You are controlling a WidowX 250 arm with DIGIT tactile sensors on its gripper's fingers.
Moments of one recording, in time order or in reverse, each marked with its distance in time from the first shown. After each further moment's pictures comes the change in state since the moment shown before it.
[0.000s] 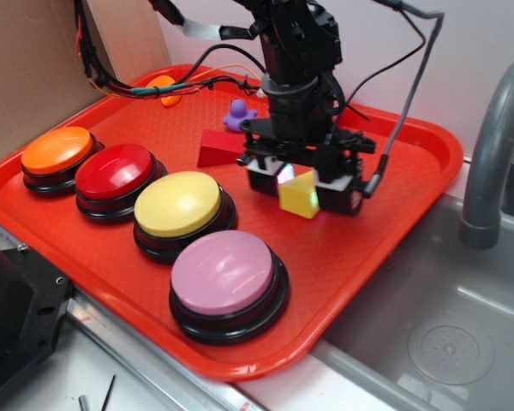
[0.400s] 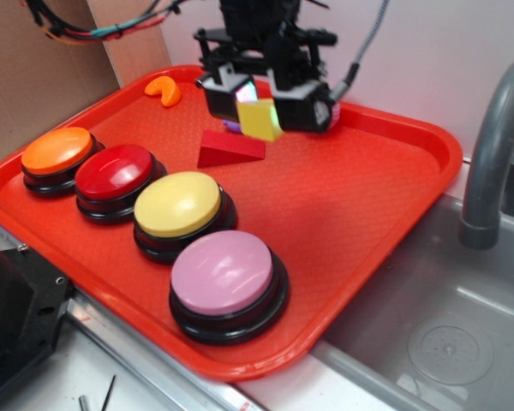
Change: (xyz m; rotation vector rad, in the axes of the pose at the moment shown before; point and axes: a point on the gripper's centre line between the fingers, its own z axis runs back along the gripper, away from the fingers) arm -0.009 0.014 0.080 -0.078 0.029 -0.019
